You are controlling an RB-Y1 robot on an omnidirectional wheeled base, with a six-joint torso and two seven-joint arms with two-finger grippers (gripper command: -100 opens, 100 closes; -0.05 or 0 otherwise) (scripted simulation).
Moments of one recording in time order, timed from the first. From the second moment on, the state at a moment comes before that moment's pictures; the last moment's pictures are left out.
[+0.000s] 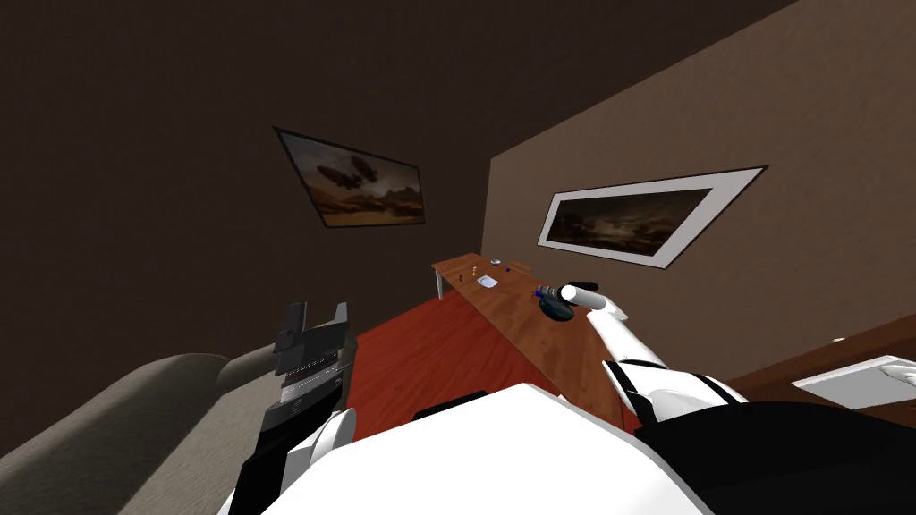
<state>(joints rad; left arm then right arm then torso) 0.53 -0.04 0.06 -2.24 0.04 -0.56 0.14 -0.17 -0.80 -0.47 -1.15 -0.82 0.79 -1.55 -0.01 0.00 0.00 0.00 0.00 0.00</state>
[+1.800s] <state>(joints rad) 0.53 -0.05 0.06 -2.24 0.04 -0.56 0.14 0.10 -0.90 -0.65 -1.01 -0.89 0.85 -1.84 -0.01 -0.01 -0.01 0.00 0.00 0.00</state>
